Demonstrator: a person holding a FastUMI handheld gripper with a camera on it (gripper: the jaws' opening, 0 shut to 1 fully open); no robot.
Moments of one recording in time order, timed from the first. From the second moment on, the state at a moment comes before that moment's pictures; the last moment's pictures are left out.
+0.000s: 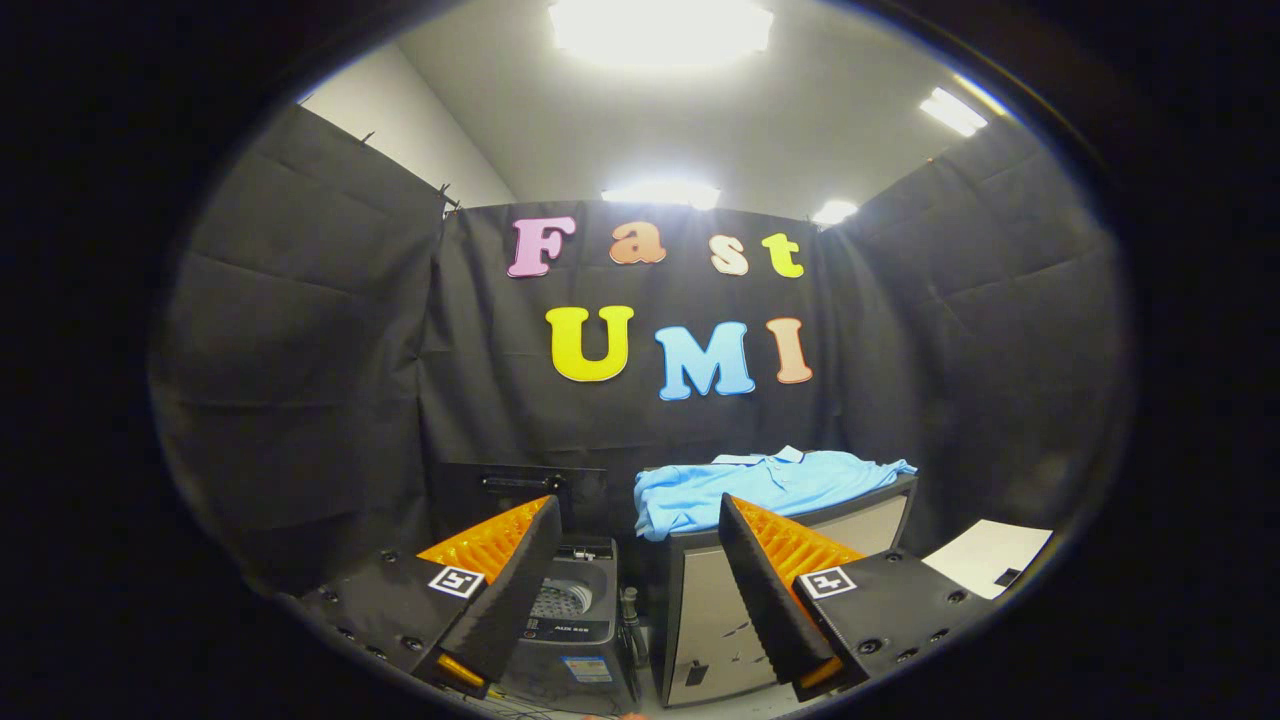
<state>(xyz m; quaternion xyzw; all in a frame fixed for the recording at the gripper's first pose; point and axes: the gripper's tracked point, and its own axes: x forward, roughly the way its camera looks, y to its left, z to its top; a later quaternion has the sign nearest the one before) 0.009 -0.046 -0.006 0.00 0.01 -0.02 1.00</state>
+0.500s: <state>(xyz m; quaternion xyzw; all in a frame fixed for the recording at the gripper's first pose) 0.044 -0.087 0.030 -0.01 0.00 -0.01 1.00</state>
